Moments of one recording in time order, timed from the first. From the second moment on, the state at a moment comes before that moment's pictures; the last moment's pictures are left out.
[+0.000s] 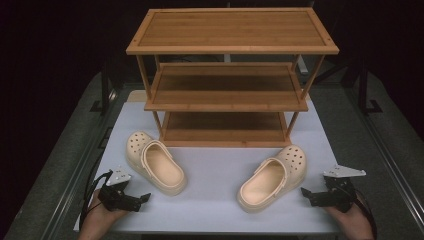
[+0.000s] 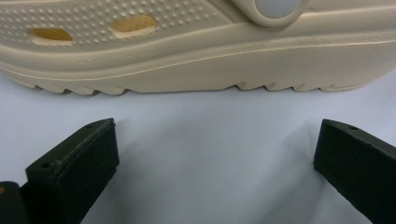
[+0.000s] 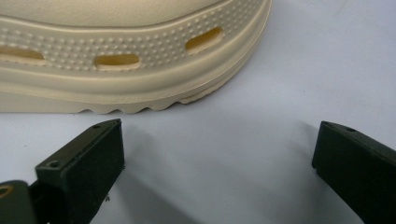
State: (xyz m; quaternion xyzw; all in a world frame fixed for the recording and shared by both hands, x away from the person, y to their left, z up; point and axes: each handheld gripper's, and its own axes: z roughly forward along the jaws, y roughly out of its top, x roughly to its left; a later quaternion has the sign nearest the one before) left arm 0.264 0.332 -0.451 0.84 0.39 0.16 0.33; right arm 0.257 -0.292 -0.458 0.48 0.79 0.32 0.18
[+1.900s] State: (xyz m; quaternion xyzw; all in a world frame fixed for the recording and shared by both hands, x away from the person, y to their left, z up) left arm 0.301 0.377 -0.377 0.80 0.46 0.19 0.34; right arm 0.257 -0.292 -0.458 0.48 0.79 0.33 0.18
